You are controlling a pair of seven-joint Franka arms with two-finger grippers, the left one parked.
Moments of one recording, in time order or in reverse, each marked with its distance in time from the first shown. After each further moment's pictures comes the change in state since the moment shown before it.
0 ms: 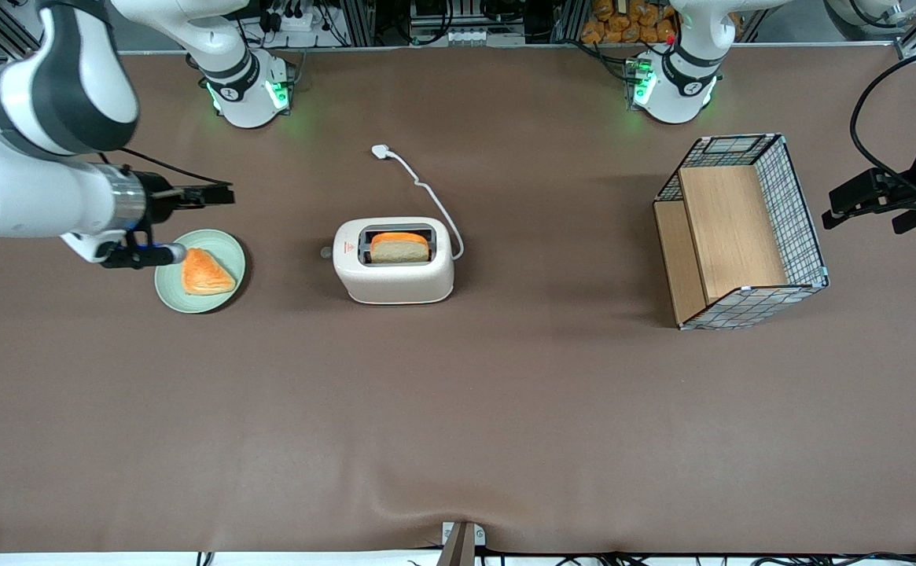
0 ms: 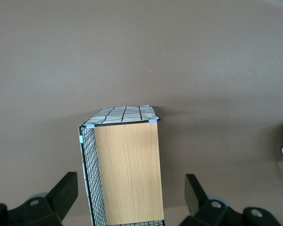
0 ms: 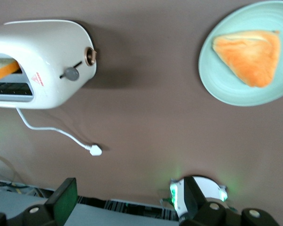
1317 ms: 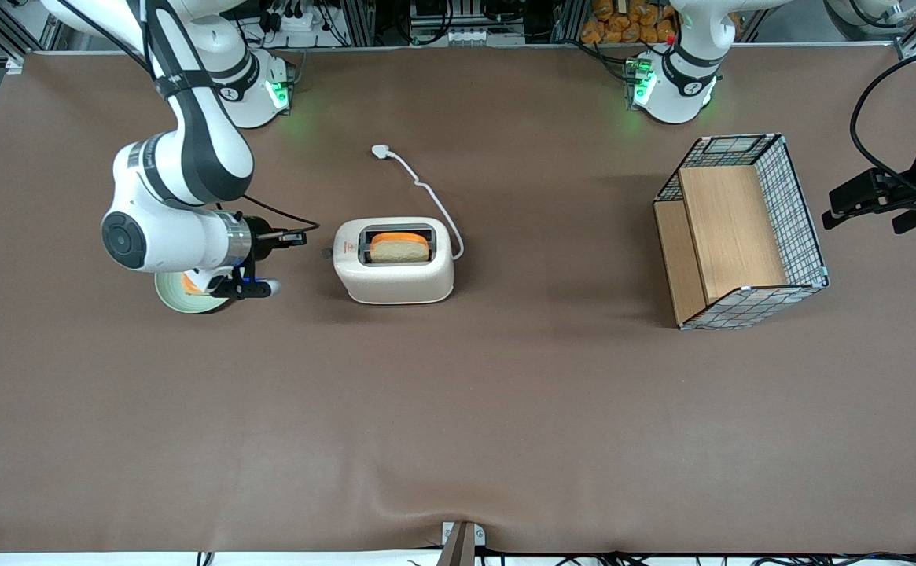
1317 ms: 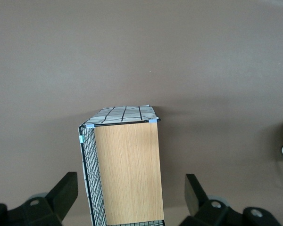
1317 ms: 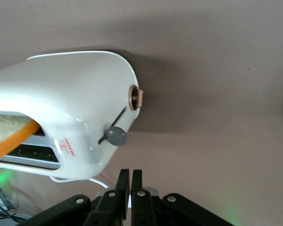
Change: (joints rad) arm 0.139 0.139 0.000 -0.133 0.197 0.364 0.036
